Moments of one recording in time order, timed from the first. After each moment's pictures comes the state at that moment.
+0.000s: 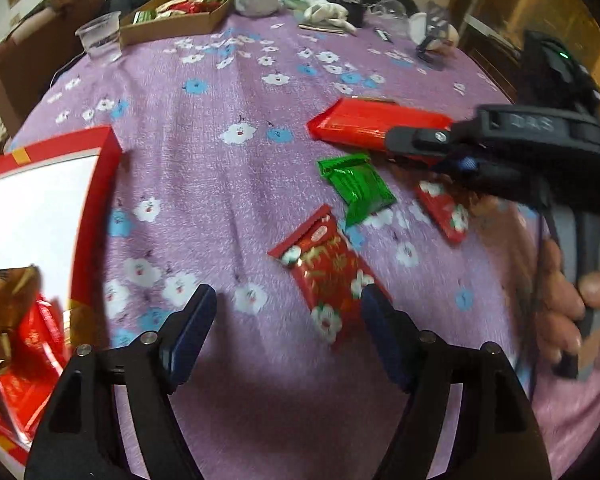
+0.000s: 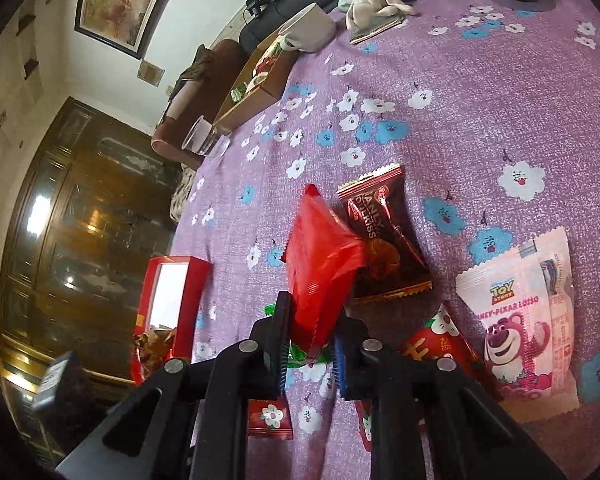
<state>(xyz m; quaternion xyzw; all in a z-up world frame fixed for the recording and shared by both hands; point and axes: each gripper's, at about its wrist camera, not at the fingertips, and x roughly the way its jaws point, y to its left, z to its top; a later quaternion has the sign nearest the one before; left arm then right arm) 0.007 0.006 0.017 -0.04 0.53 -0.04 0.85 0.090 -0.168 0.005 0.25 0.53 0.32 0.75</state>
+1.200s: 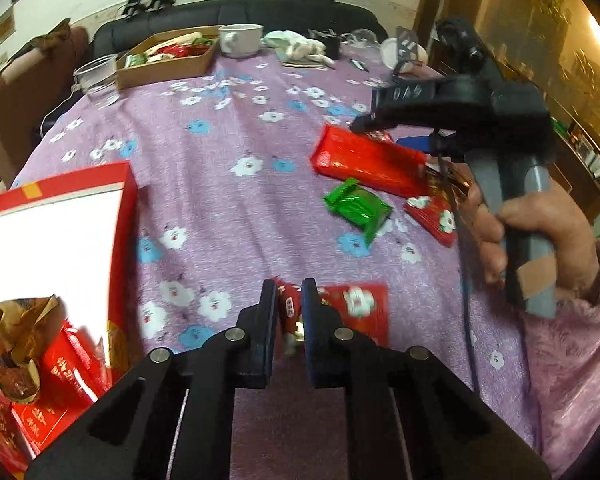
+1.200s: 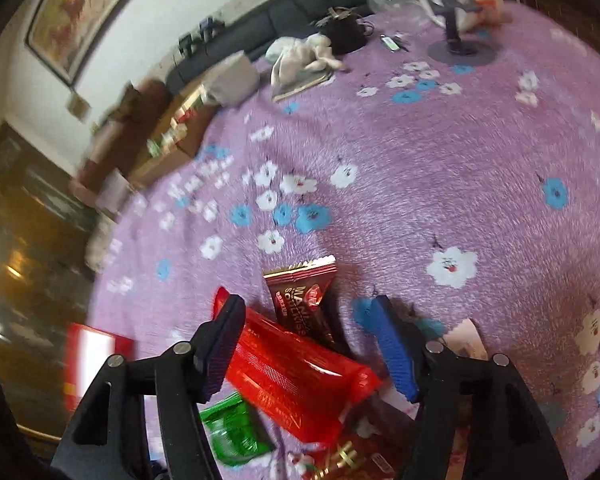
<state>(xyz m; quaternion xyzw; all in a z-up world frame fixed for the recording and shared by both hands) -0.015 0.033 0.030 -0.01 0.46 -0.08 0.88 0.127 -0.143 0.016 0.14 0.50 0.12 0.85</state>
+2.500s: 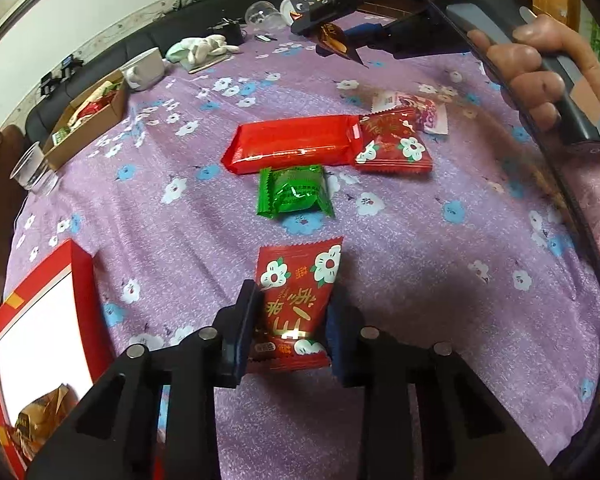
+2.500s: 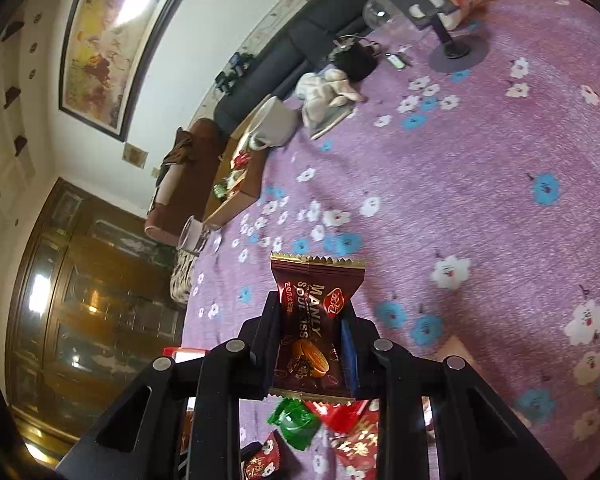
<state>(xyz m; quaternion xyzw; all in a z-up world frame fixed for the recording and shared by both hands) -0.020 -0.016 0.017 0.18 0.45 -0.17 0.86 0.112 -0.219 0.044 0.34 0.45 0.24 0.79</state>
